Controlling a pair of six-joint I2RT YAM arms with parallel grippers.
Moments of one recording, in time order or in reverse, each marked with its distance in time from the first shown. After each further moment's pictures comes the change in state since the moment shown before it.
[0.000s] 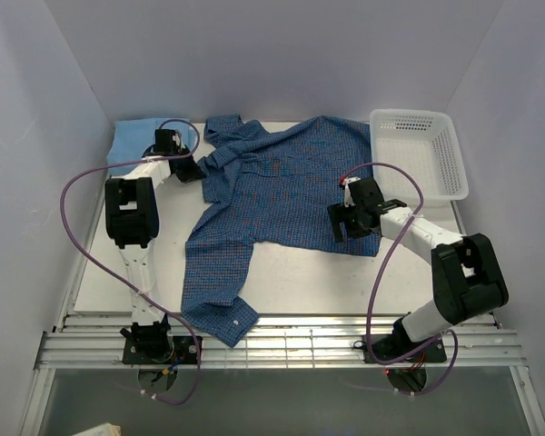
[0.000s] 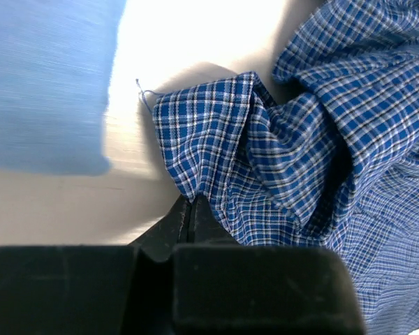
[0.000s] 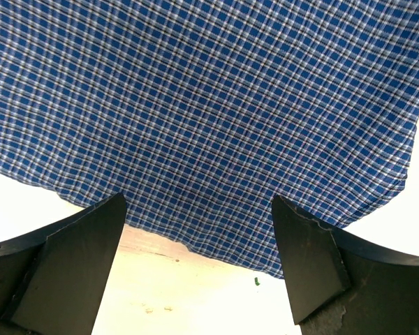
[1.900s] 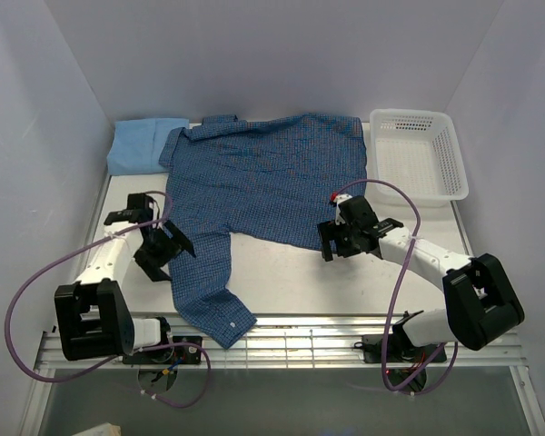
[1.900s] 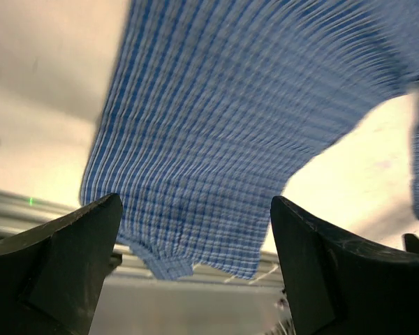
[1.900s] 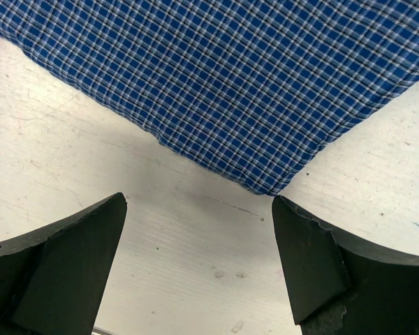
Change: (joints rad) left arm 0.069 -0.972 -0.805 -0.620 -0.130 -0.112; right arm 0.150 -0.140 -0.147 0.027 -0.064 0.128
